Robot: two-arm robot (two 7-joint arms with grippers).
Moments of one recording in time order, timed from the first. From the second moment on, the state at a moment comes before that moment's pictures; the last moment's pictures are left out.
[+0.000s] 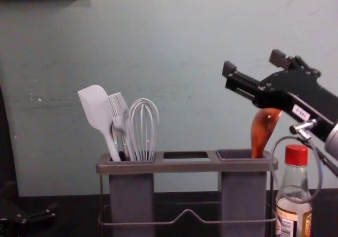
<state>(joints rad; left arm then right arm) -0.20 0.60 0.45 -1.41 -0.25 -0.12 0.03 0.25 0.12 -0.20 -1.41 0.09 -0.48 0.28</state>
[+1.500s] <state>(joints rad) -0.20 0.60 0.45 -1.41 -0.25 -0.12 0.03 -0.19 0.23 0.05 -1.75 -0.10 -0.19 0.11</state>
